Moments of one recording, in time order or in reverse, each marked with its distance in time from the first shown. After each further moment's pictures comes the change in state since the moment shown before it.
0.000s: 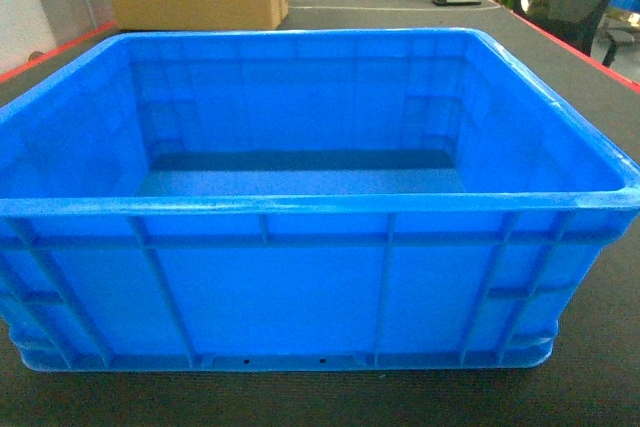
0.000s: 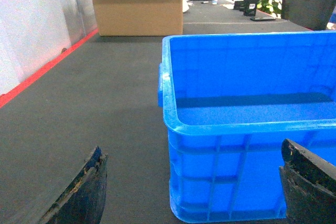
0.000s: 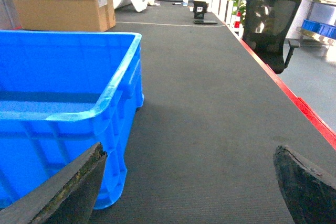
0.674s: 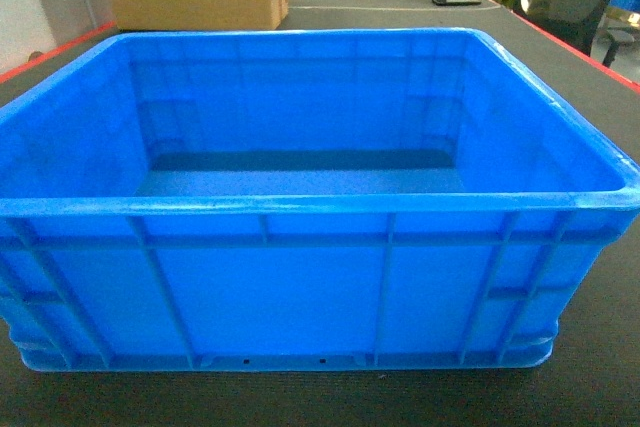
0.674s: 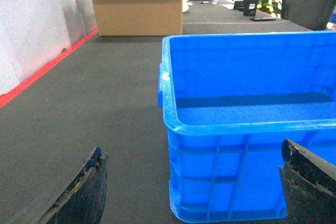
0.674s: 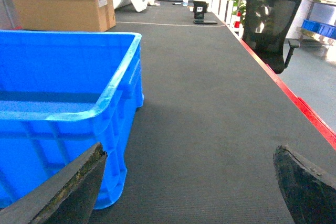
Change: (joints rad) left arm 0.000 0.000 0.000 0.000 0.000 0.000; right arm 0.000 0.000 0.000 0.000 0.000 0.000
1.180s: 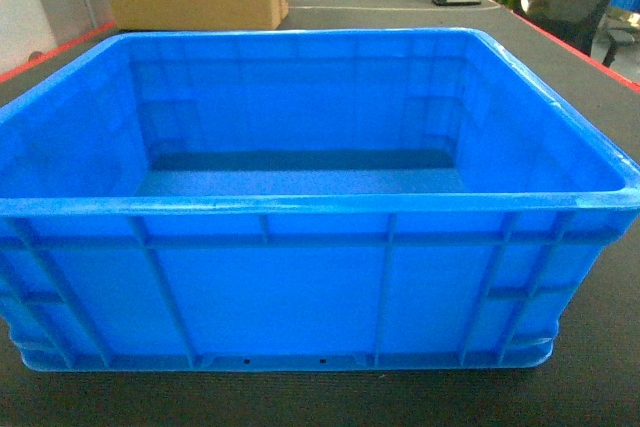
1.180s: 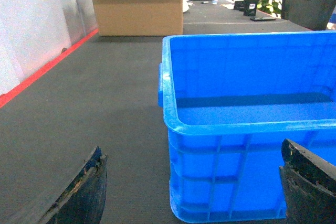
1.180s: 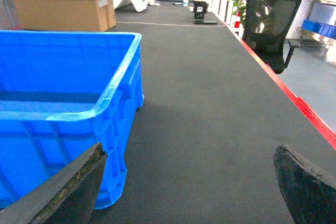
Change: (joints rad) left arm 0.000 0.000 0.000 0.000 0.000 0.000; right arm 0.000 0.000 0.000 0.000 0.000 0.000
